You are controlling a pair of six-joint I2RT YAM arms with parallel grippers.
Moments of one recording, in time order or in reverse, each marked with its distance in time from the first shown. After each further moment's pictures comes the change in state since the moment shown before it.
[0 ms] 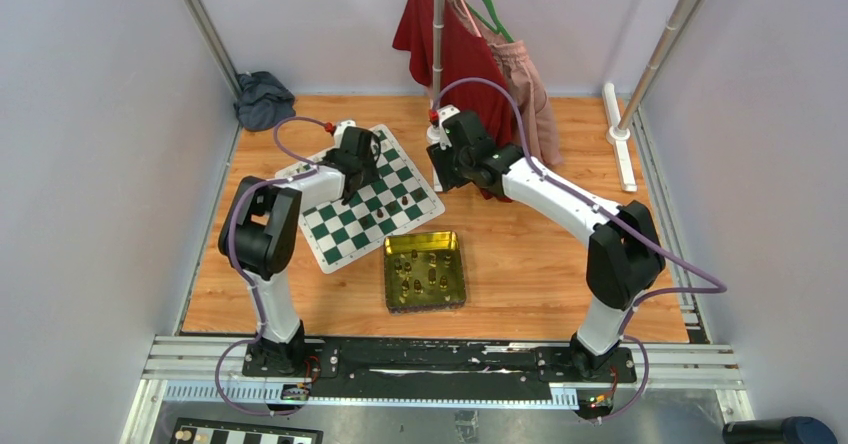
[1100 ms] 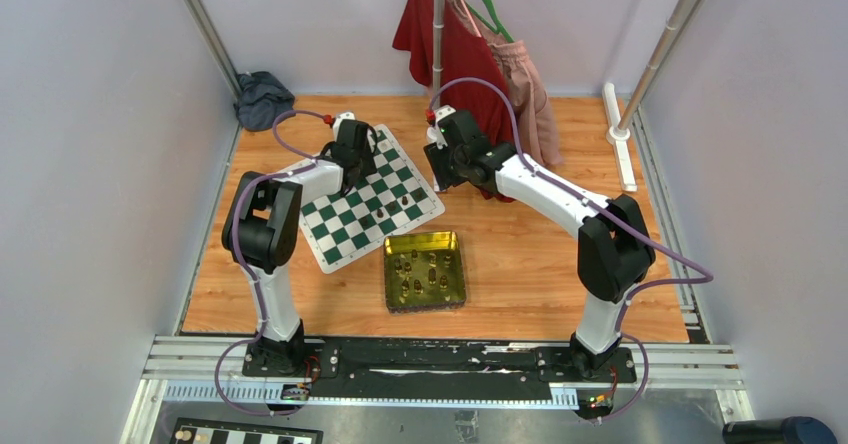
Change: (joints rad) left arm 0.036 0.053 0.061 0.040 0.056 0.040; right arm -0.004 0.063 0.039 0.009 0.001 0.015
